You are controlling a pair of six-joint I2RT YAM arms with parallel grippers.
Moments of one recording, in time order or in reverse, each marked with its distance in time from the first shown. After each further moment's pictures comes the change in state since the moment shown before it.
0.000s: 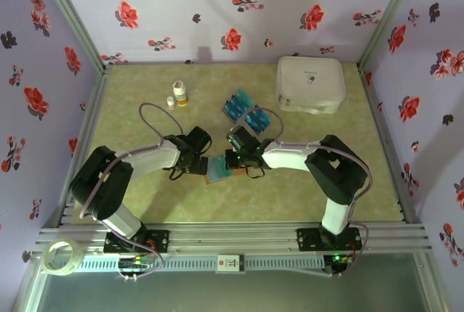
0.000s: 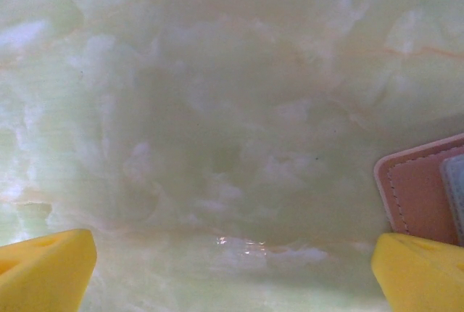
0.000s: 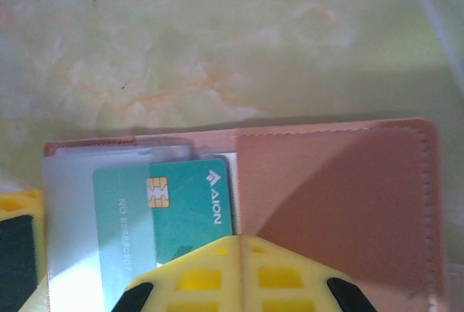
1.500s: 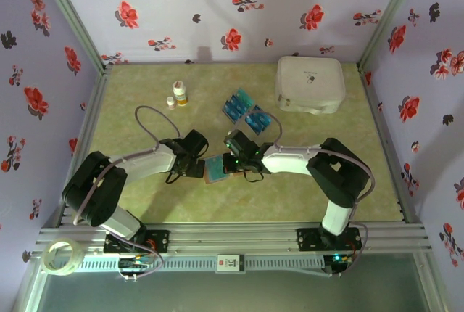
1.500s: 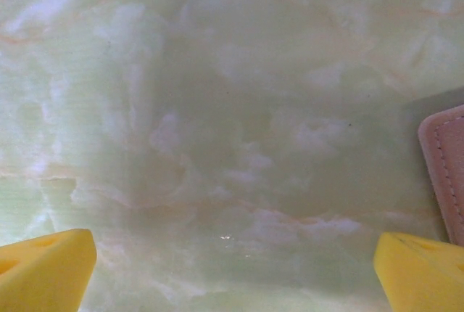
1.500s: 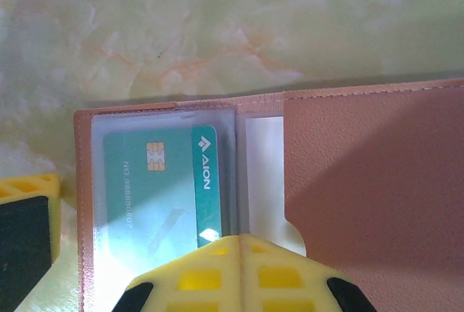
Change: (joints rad) left arm 0.000 -0.061 -0.061 0.008 -0.015 0.011; right arm 0.037 -0.031 -0.034 0.026 0.002 0.038
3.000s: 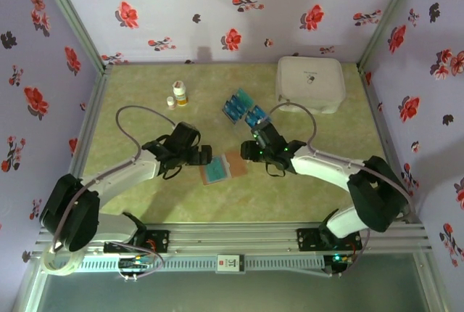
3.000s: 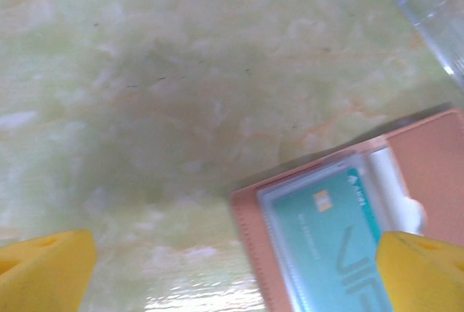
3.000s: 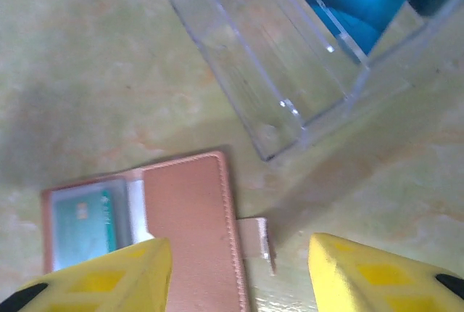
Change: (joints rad) left arm 0.024 -0.219 -0.027 0.184 0.156 -0.035; right arm -0.151 -0.290 -0.136 -0.085 0.116 0.001
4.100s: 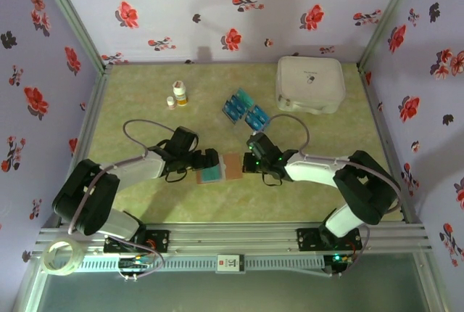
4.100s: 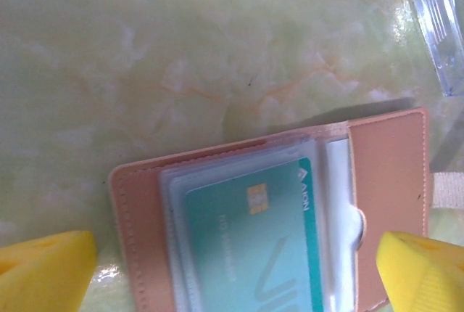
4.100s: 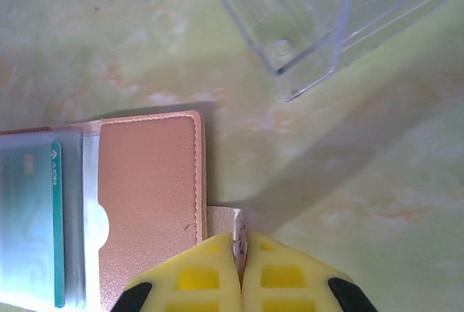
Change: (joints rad) left arm 0.056 0.134 -0.115 0.251 0.303 -0.131; right arm 0.060 0.063 -0.098 0.138 -0.040 0.059
